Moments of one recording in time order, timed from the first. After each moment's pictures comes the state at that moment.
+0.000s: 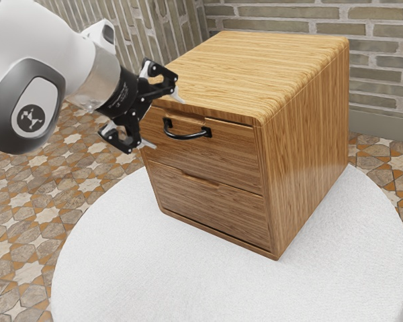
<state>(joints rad) 0.08 -0.36 -0.11 -1.98 -0.07 2.32 -1.31</state>
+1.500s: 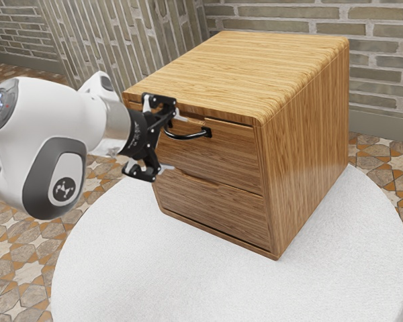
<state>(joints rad) 0.15 -0.37 -0.15 -2.23 -0.10 2.74 -1.49</state>
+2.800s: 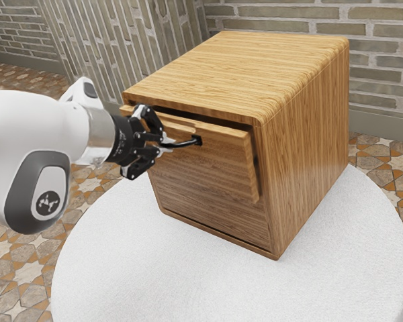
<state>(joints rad) 0.16 -0.46 -0.14 -2.33 -0.10 2.78 -1.46</state>
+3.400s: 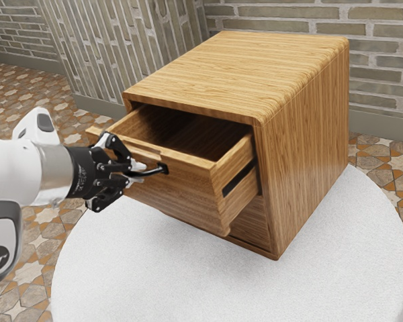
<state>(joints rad) 0.17 -0.76 -0.18 -2.55 -0.12 2.76 -1.45</state>
